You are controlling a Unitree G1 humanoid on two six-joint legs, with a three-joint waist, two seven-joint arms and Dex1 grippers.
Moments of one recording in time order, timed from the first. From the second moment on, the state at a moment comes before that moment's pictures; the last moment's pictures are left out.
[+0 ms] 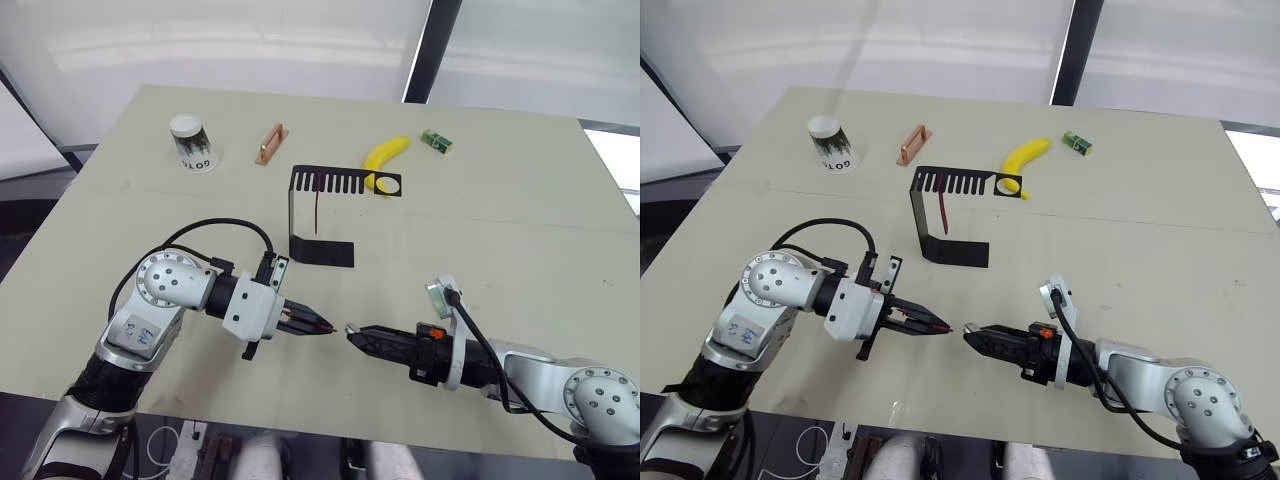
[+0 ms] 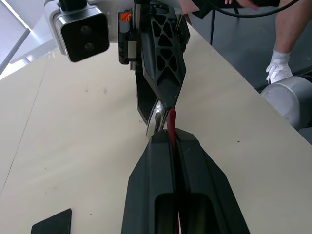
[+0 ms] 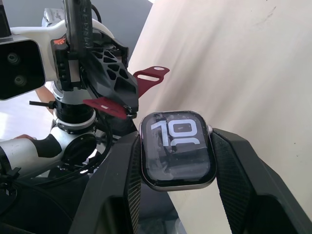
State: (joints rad) left arm -0.47 0.67 -0.20 -0.28 -0.31 -0.01 -1.29; right arm -0.09 -0.72 0.00 -0.51 1.72 0.98 0.14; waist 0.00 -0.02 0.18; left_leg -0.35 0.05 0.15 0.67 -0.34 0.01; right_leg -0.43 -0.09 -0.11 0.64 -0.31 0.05
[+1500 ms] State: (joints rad) left arm -0.50 0.63 -0.24 -0.26 -0.26 -0.02 -1.25; right arm -0.07 -0.72 0.01 -0.51 1.72 0.96 0.10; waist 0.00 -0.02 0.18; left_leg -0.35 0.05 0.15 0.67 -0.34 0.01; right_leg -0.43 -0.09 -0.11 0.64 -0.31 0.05
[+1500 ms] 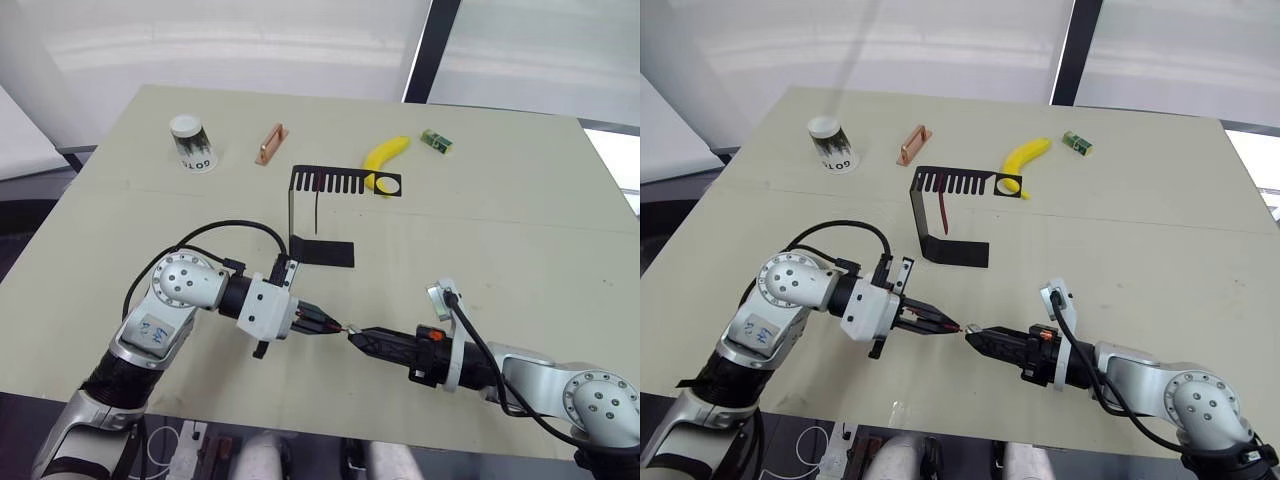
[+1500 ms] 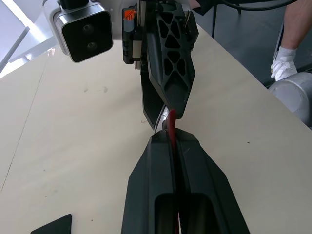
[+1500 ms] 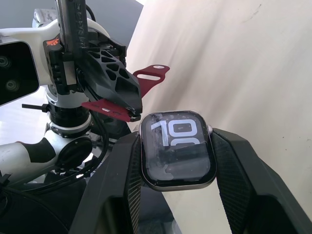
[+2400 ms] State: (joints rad) left arm -0.49 0.62 -0.25 -0.24 -0.23 -0.03 -1.25; right arm -0.06 -0.72 0.03 -0.52 1.72 0.94 0.09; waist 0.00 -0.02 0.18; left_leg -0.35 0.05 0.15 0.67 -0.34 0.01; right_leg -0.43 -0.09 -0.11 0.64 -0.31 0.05
